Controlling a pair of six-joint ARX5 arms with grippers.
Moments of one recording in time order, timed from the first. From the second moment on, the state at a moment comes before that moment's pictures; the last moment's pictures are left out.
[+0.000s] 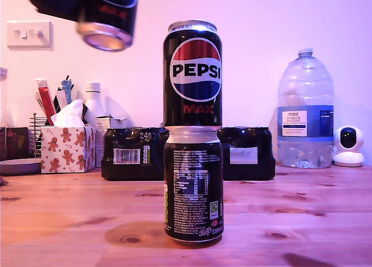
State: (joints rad) left arm -0.47 1.16 1.11 -0.59 0.45 0.16; right arm 0.68 0.62 1.04 -0.79 0.14 -0.17
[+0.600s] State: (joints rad) left arm -0.61 1.13 1.25 -0.62 0.45 0.16; right arm 0.68 0.57 1.05 -0.98 0.15 -0.16
